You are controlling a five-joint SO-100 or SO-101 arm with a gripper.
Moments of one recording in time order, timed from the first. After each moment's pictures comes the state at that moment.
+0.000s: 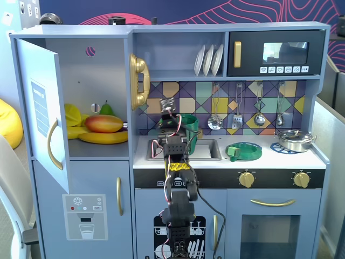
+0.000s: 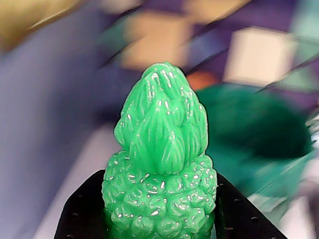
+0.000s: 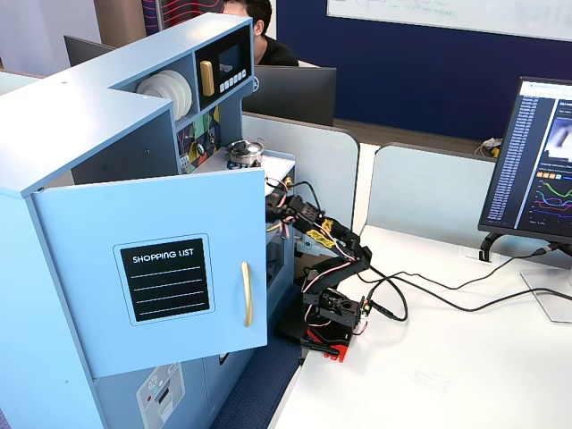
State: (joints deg) arm -6.1 137.6 107.7 25.3 -98.3
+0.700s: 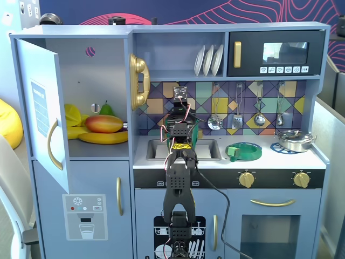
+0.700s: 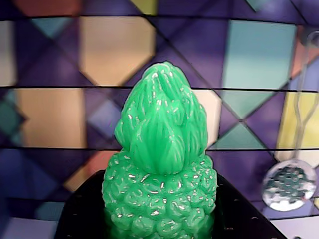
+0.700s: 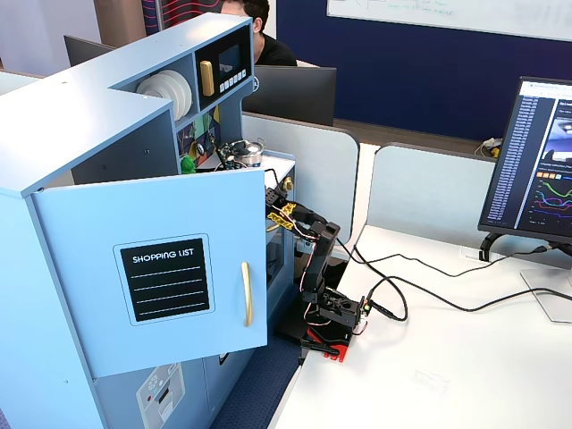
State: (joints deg) arm 1.7 101.4 80.4 11.3 -95.1
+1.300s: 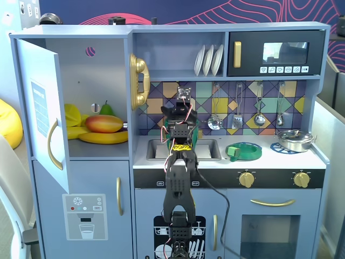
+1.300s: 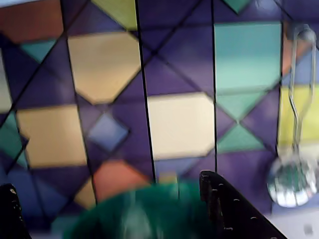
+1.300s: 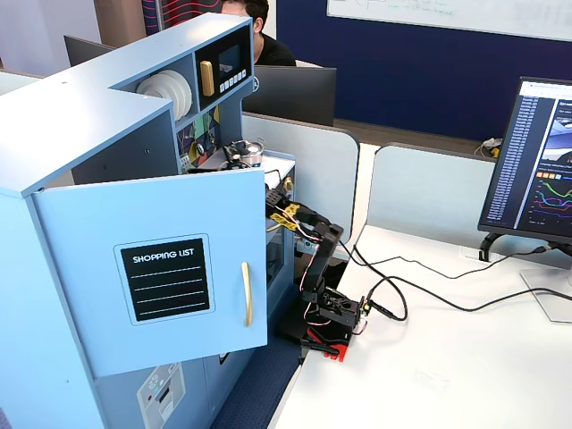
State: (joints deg) arm 2.0 109.4 89.2 10.3 -89.2
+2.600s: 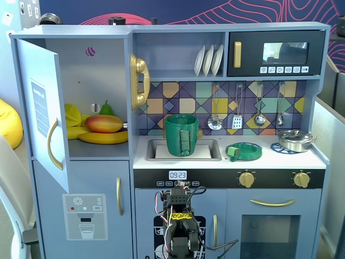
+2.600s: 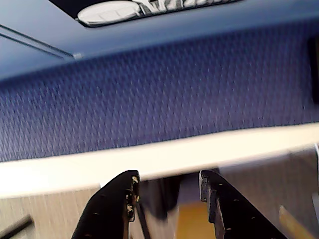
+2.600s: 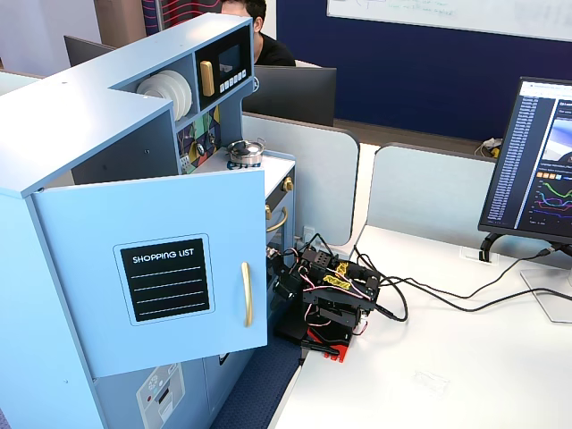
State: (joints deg) arm -3.0 182.5 172.2 76.6 -82.8
